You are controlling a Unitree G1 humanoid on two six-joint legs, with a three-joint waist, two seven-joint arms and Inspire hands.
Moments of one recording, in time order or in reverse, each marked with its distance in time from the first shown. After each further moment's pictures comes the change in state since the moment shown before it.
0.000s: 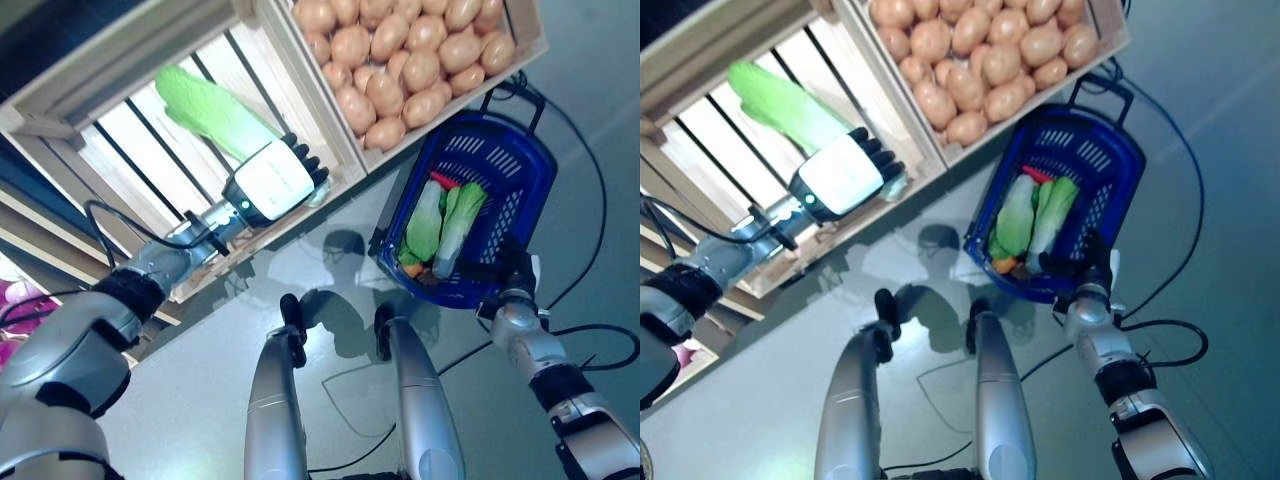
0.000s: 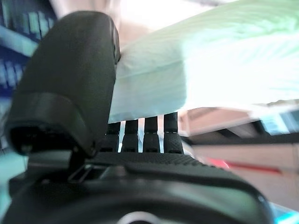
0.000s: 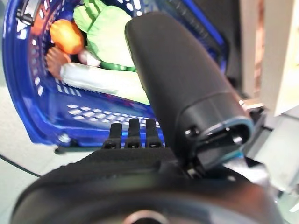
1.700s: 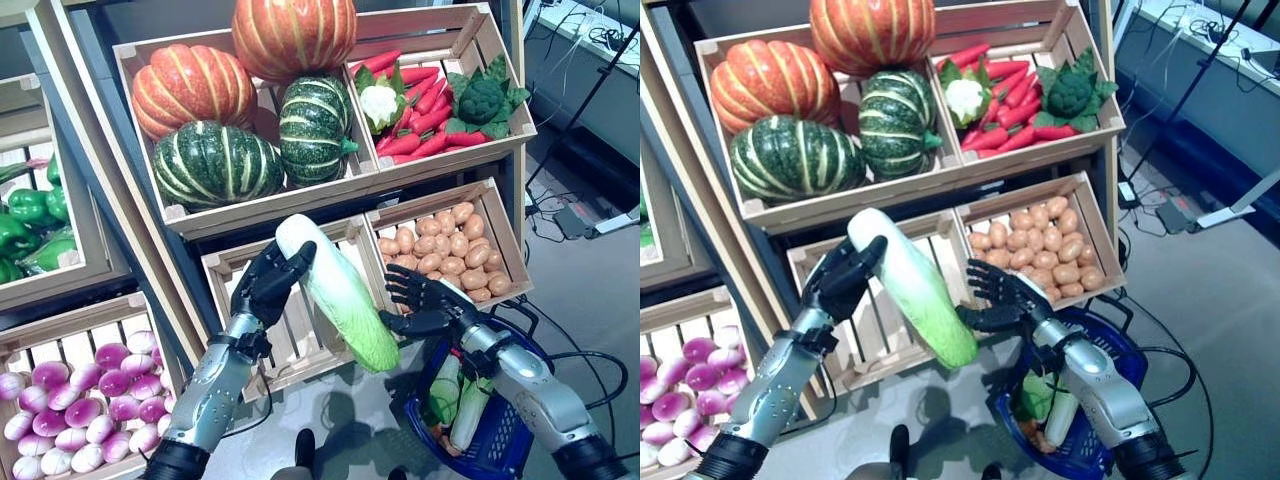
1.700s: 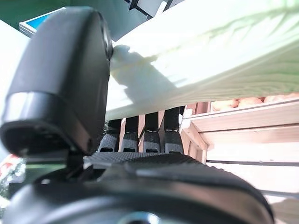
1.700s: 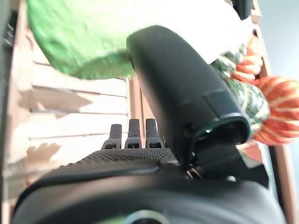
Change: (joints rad) left arm 0.846 -0.476 0.683 -0.542 -1.928 0.130 -0.911; right arm 0.294 -0.065 -0.044 -0.599 0.010 0.257 0.812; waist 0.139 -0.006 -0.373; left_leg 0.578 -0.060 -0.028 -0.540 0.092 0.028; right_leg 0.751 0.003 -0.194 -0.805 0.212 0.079
